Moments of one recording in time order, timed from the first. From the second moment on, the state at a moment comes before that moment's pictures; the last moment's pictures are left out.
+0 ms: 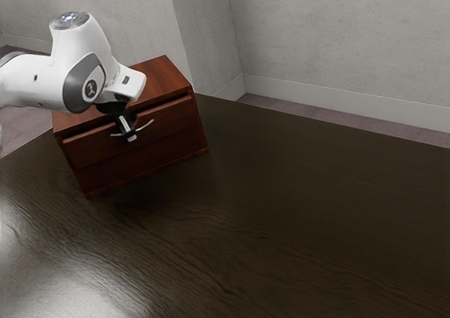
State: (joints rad) arm 0.22 0.23 0.19 -1.53 0.11 2.07 0.78
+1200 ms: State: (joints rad) arm 0.12 0.02 0.18 -1.80 0.11 2.13 0.76
